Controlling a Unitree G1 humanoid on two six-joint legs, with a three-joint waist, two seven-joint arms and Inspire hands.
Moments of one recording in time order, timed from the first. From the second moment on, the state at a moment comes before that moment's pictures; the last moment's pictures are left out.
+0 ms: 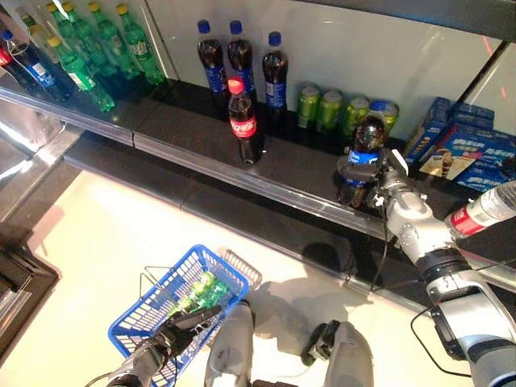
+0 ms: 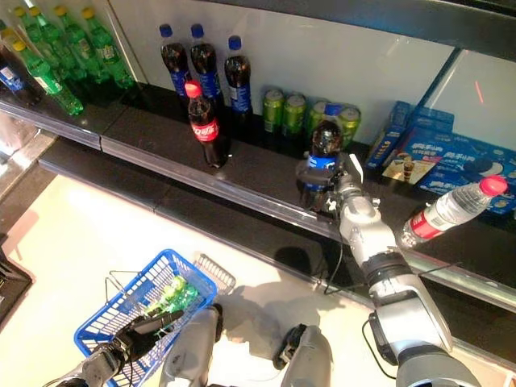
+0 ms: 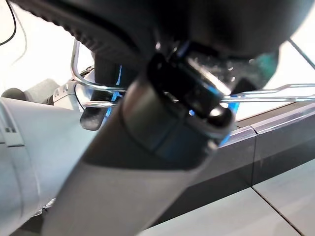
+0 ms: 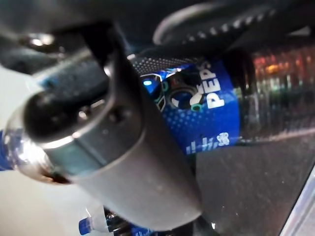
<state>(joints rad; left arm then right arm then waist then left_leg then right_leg) -0.15 0.38 -0.11 1.14 -0.83 0.09 -0.41 -0.77 -0.56 0.28 0.70 0.57 0.07 -0.11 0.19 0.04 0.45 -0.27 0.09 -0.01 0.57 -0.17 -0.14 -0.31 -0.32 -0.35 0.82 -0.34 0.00</state>
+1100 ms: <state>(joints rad) -0.13 0.36 -0.08 1.12 -0.81 0.05 -0.36 -0.44 -0.58 0.24 0.19 0.35 -0.03 -0.03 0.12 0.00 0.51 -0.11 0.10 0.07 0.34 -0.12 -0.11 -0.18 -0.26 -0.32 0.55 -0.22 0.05</state>
